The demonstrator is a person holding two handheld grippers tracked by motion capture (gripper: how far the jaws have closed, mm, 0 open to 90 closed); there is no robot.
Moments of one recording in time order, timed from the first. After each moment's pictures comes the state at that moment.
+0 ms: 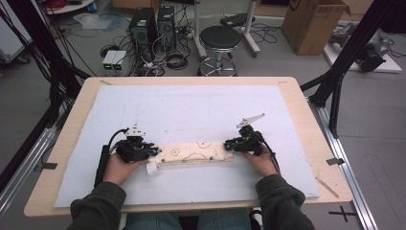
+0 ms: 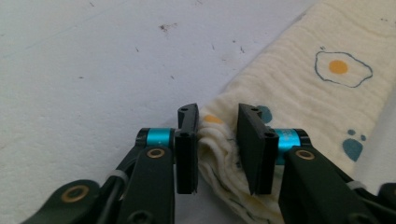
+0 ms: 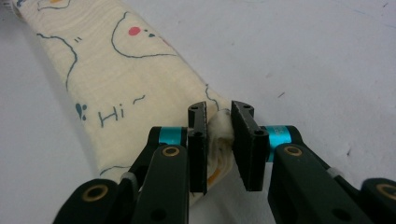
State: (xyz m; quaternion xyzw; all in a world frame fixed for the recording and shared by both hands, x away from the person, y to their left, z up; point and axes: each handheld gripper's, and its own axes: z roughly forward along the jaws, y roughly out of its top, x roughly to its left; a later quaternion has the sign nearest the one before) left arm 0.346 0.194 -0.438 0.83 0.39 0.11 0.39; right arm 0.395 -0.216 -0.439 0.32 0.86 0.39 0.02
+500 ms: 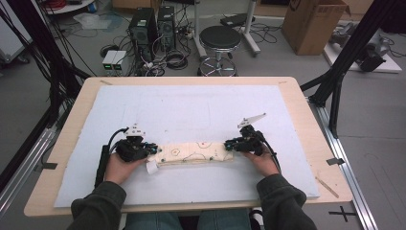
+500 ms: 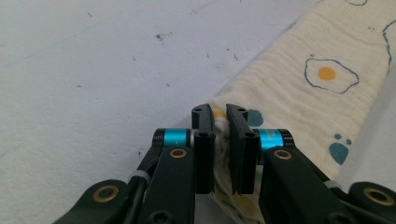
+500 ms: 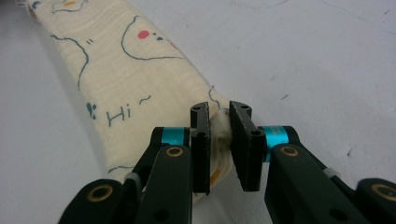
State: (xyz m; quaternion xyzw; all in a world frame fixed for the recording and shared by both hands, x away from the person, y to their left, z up) left arm 0.345 0.194 -0.433 0.83 0.38 0.12 0.39; right arm 0.392 -0.218 -0.435 0.31 0.86 0.39 0.01
